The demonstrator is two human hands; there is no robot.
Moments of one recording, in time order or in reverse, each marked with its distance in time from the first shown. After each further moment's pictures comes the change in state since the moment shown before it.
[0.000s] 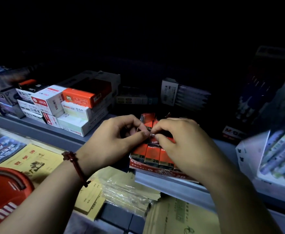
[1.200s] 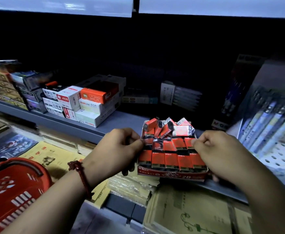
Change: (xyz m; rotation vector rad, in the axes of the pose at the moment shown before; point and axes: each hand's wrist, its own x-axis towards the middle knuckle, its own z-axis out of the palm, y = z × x) left_hand -0.065 0.046 0.013 0.002 0.017 -0.301; right_hand -0.074 0.005 -0.049 0.053 -0.060 0.551
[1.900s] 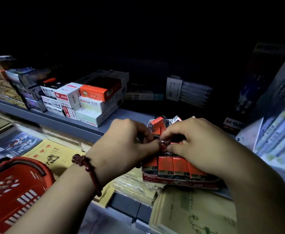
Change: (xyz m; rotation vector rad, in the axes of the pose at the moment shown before) left_hand 0.014 0.013 -0.003 0.254 0.072 0.144; right_hand 0.027 -0.036 0.022 -0.121 -0.148 -0.469
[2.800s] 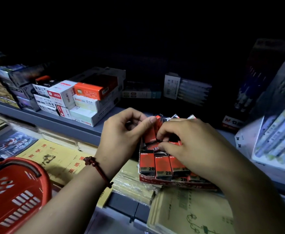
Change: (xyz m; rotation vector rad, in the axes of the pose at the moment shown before) left_hand 0.029 -0.032 0.032 -0.452 0.314 0.152; right_hand 0.000 -0.004 0.007 -0.090 0.098 -0.070
